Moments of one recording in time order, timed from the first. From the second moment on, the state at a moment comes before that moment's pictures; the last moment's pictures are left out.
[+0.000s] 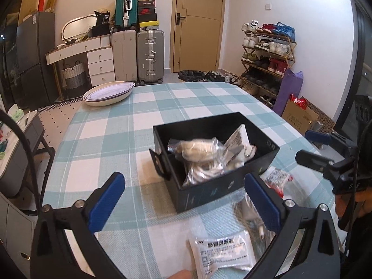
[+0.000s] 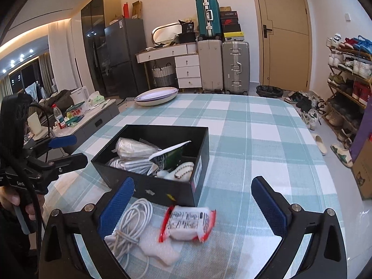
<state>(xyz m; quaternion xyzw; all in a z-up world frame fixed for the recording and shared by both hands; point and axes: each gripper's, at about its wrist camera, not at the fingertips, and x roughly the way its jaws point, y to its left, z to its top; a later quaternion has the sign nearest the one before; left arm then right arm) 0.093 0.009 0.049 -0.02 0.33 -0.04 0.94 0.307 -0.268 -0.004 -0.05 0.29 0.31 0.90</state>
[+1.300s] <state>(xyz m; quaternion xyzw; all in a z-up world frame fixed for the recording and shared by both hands) 0.060 -0.029 0.016 0.07 0.42 -0.10 0.90 0.291 -0.270 -0.019 -0.08 0.32 0.32 0.89</state>
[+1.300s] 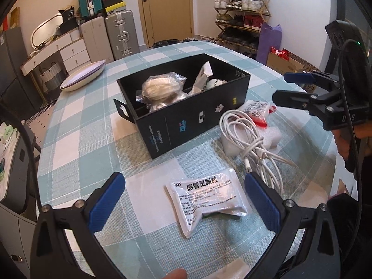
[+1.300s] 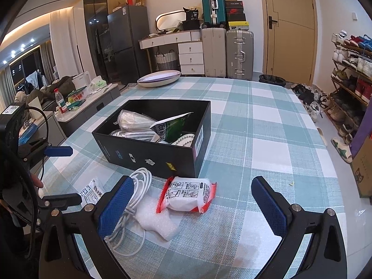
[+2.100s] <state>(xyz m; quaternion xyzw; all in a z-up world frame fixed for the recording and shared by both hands) 0.064 -0.038 -0.014 0.08 0.48 -0.11 0.87 0.296 -0.271 -0.030 -0.08 0.34 0.31 0.88</state>
